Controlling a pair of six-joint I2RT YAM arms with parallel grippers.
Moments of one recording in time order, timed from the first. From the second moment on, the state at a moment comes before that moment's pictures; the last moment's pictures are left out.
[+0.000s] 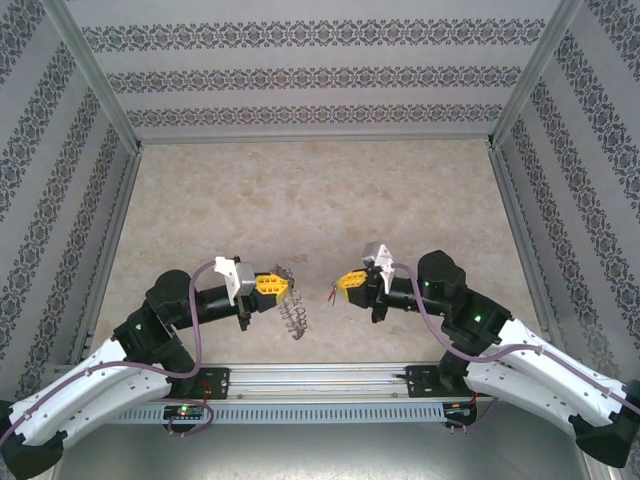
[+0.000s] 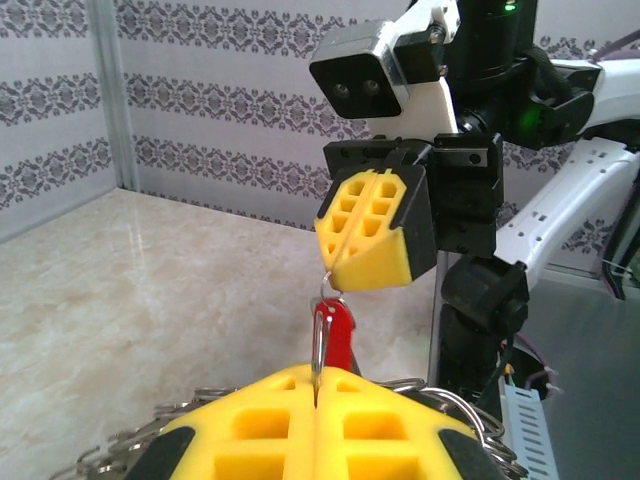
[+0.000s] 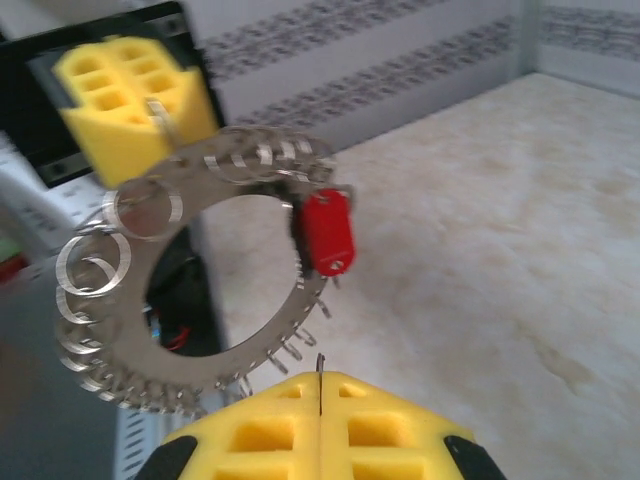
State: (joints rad) left arm -0.82 0.52 0.57 -0.12 0.40 -0.04; right arm 0.86 0.67 0.62 -0.20 -0.45 0.15
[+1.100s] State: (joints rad) left arm -0.82 0.61 0.63 -0.21 0.45 0.13; right arm 0.93 0.95 0.72 0.05 -0.65 0.23
